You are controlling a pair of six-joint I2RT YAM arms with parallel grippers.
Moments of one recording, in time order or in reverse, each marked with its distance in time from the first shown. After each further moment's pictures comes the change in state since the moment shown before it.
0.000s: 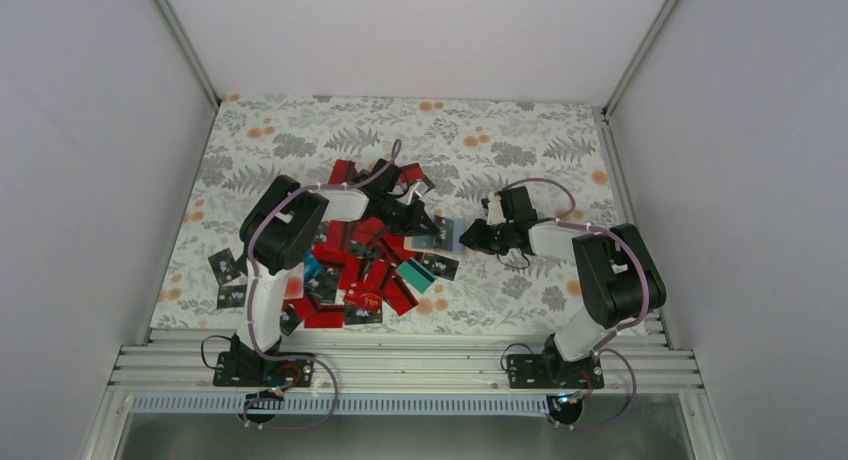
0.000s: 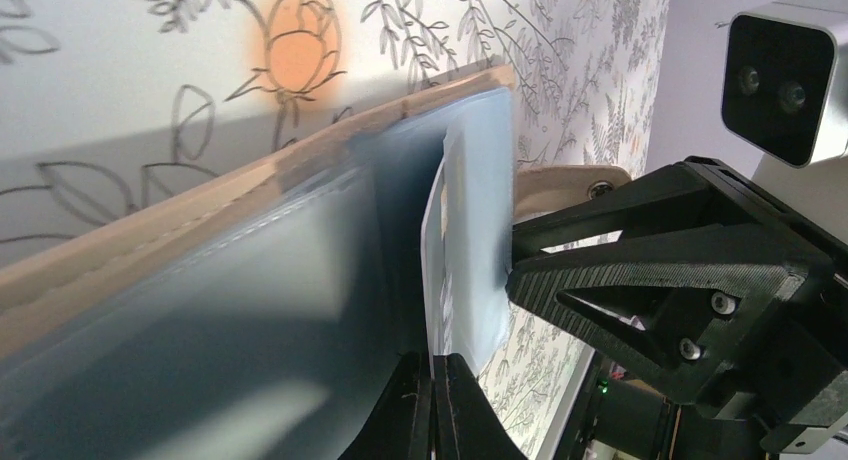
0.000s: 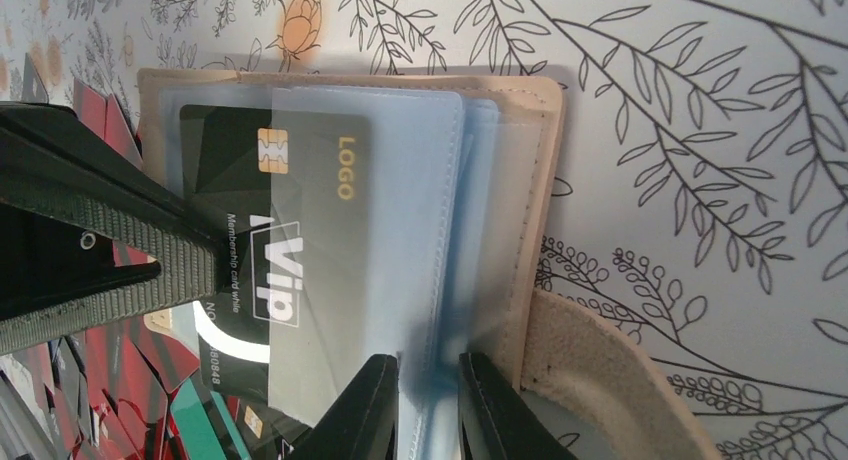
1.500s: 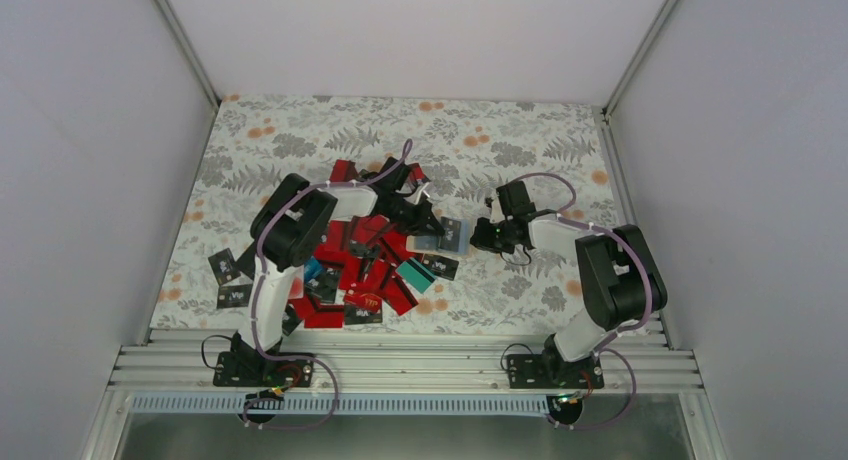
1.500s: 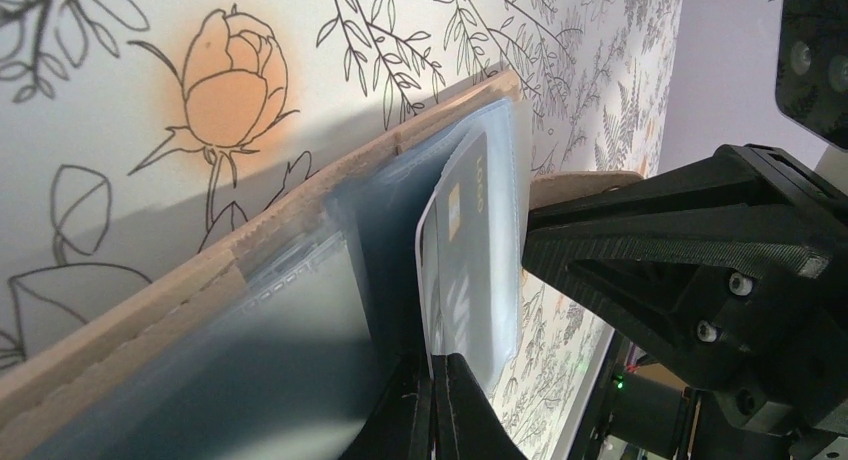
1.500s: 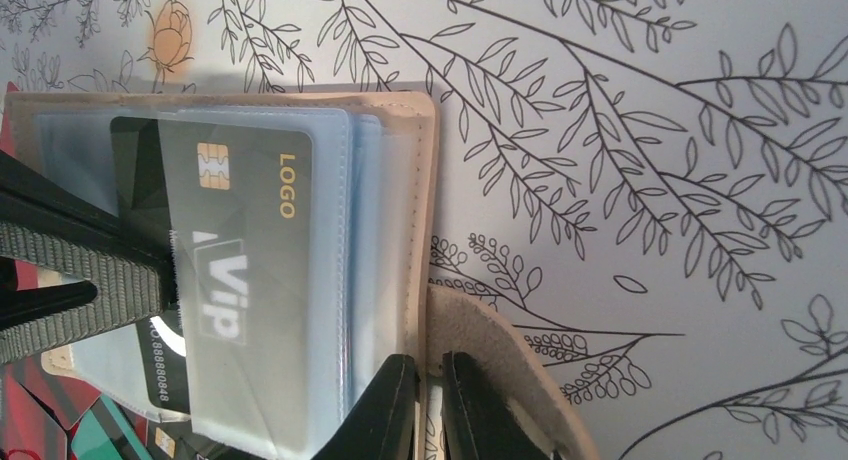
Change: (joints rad) left arm -0.028 0.069 0.108 -0.084 0.000 0.058; right arm 0.008 -0.014 0.074 -0.182 0.160 -0.025
